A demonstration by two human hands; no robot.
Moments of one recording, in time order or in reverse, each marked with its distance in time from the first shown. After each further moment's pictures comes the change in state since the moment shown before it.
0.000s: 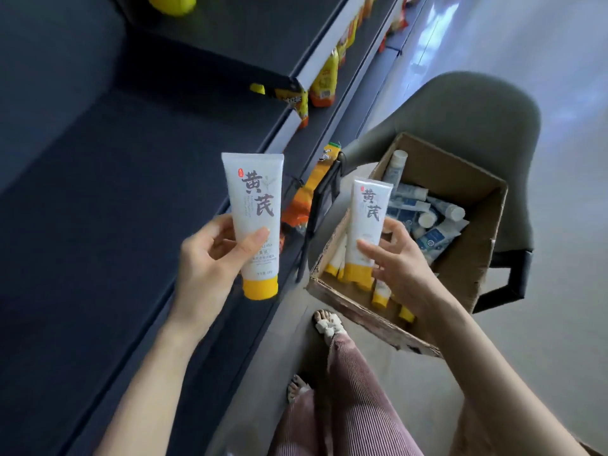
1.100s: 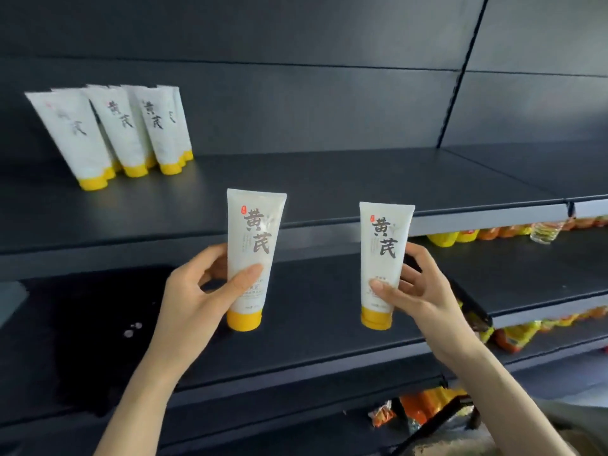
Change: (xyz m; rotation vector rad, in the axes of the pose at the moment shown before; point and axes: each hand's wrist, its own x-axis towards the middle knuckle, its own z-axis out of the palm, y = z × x) left_hand -0.273 0.180 -0.117 0.160 0.953 0.468; right_hand -0.171 -0.163 0.235 -0.435 -0.981 -0.576
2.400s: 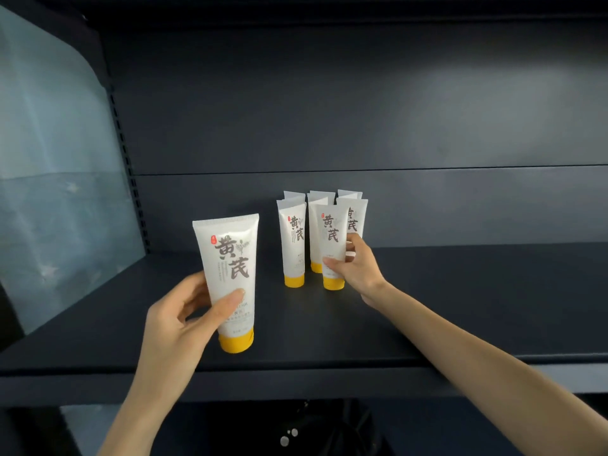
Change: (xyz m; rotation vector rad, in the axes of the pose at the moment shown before) left_hand 0.077 0.007 -0.304 0.035 0.286 0.195; right_hand 0.244 -0.024 0.370 -0.162 -0.091 -0.105
